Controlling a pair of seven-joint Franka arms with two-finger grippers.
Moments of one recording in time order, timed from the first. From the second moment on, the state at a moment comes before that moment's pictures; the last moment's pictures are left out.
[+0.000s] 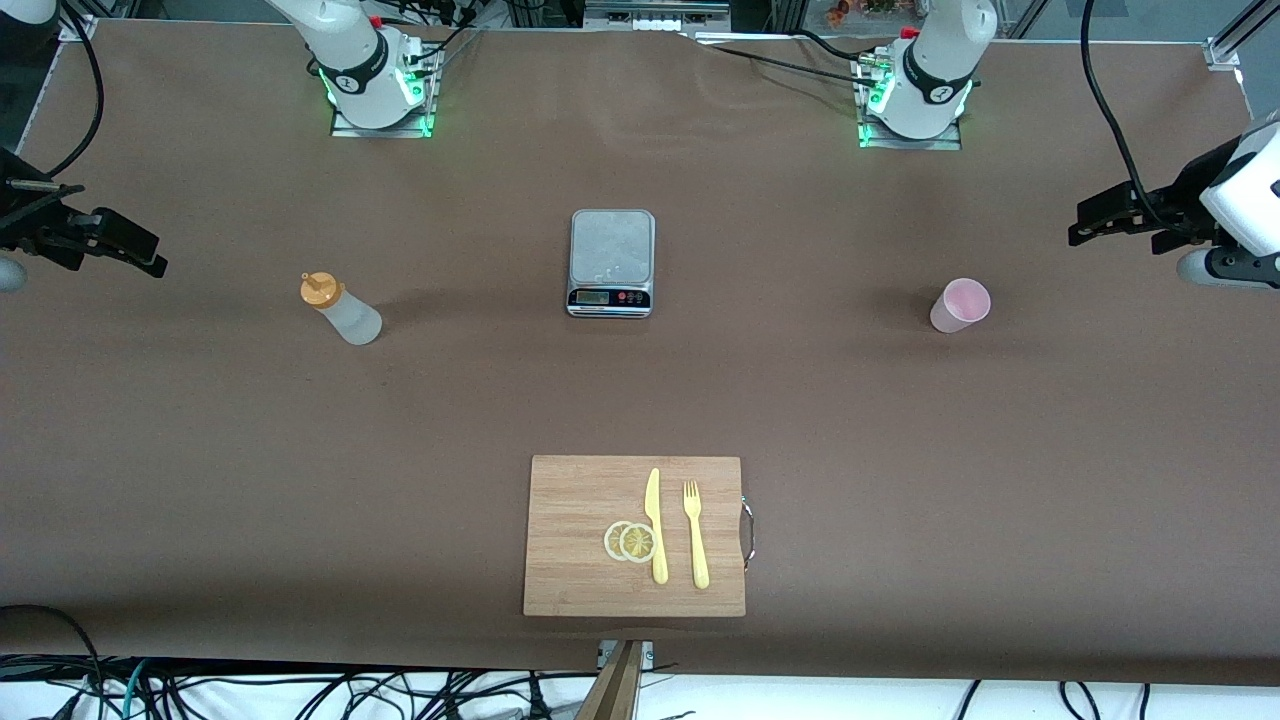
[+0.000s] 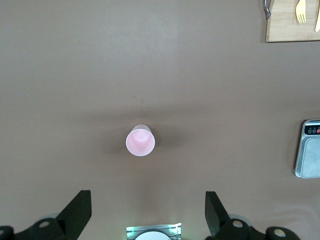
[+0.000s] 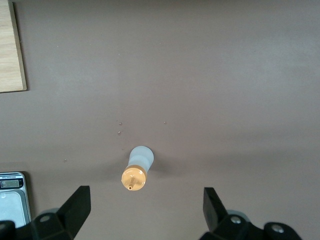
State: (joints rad) left arm 0.02 0.08 0.00 -1.51 -0.07 1.41 0.04; right arm 0.03 0.01 -0.07 -1.65 0.01 1.68 0.04
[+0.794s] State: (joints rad) left arm 0.02 0.09 -0.01 -1.50 -0.07 1.41 0.04; right arm 0.03 0.01 -0.07 -1.65 0.01 1.68 0.04
